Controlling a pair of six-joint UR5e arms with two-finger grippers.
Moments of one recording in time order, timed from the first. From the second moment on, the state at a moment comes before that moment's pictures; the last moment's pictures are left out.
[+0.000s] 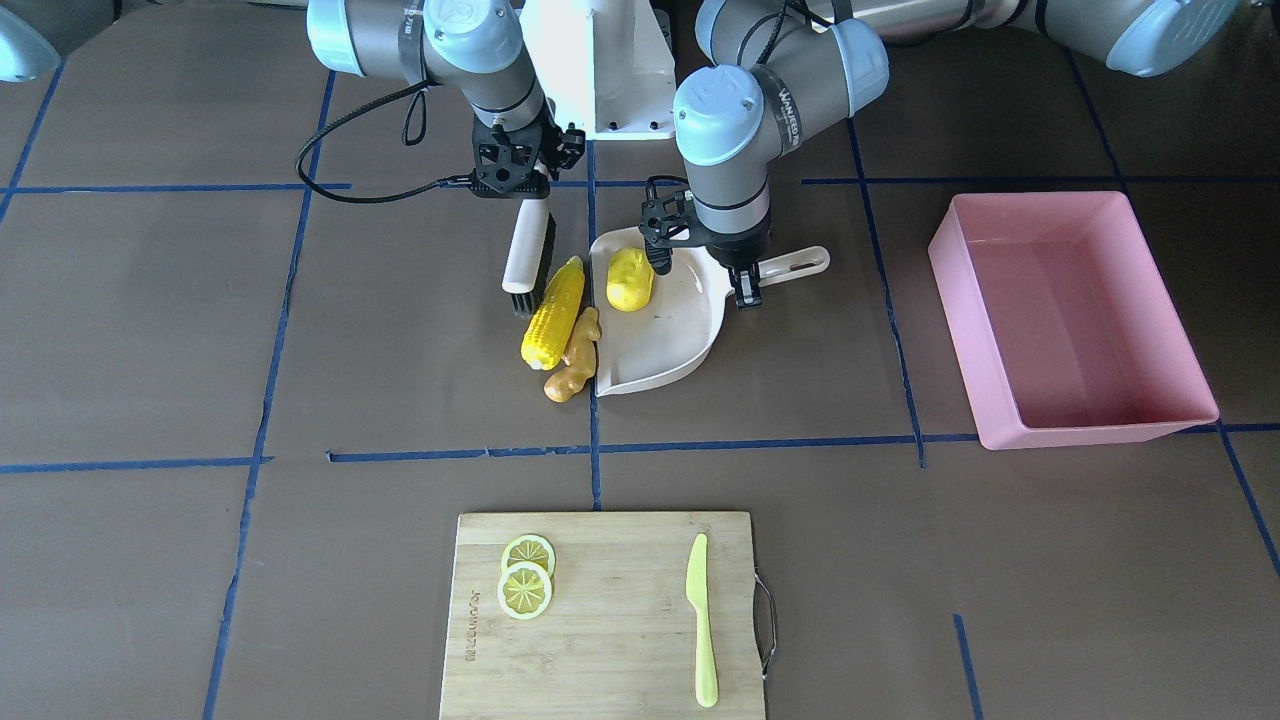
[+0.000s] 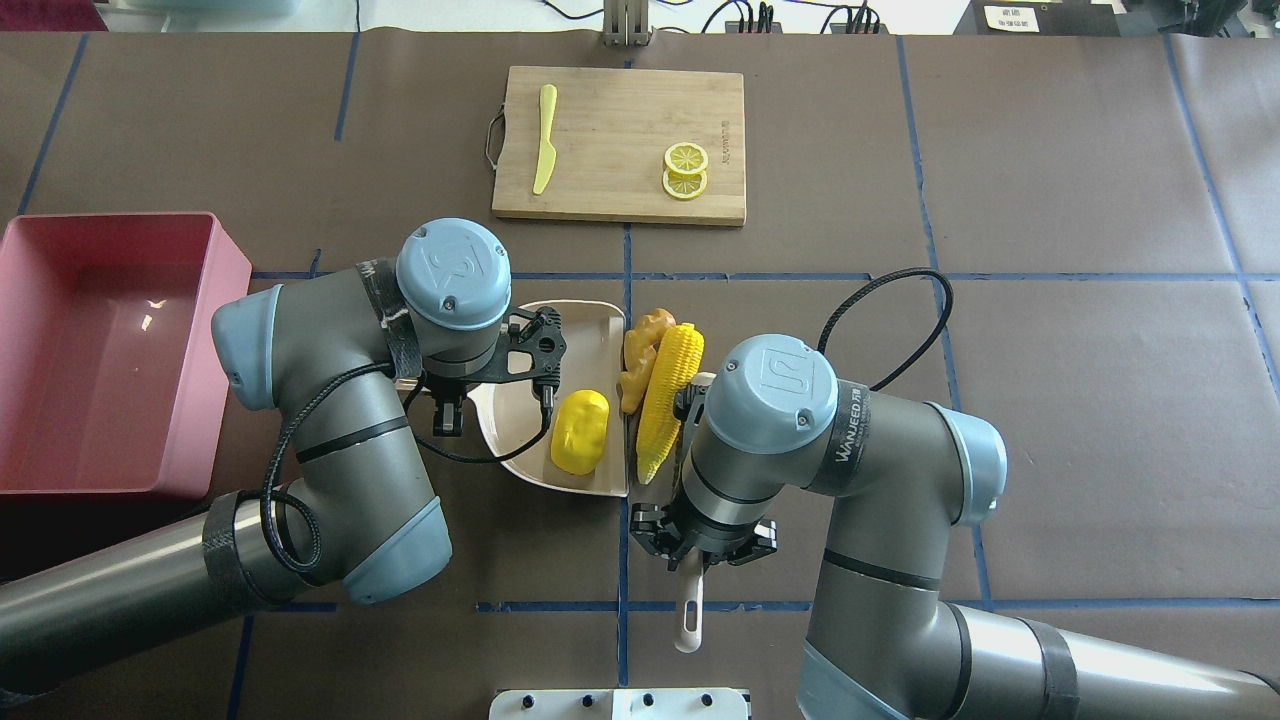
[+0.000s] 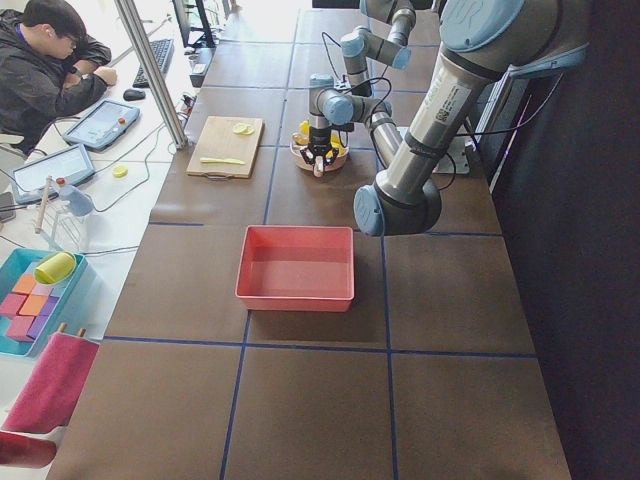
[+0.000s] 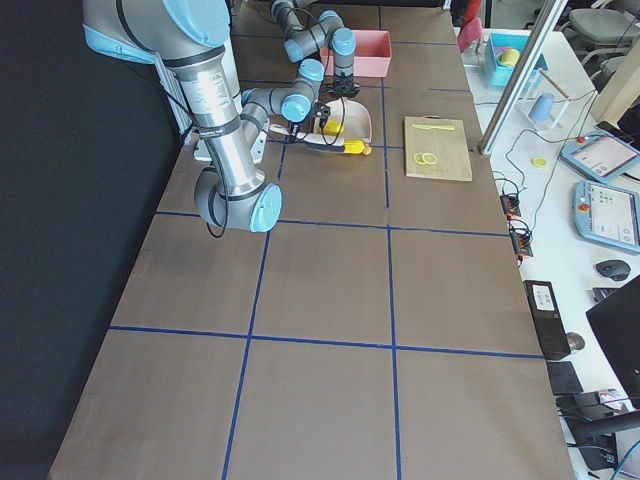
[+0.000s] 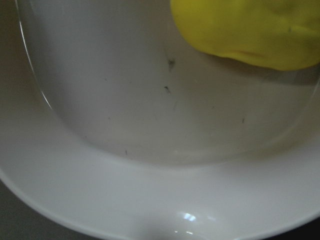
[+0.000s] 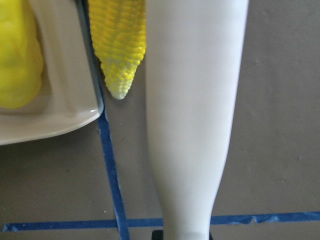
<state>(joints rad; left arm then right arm) -0.52 -2.24 -1.70 -1.28 -1.80 0.41 0.36 -1.03 1.84 -1.59 2.10 1.44</state>
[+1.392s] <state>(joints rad) -0.52 -2.24 -1.70 -1.28 -1.80 0.41 0.46 -1.02 1.75 -1.73 2.08 1.16</state>
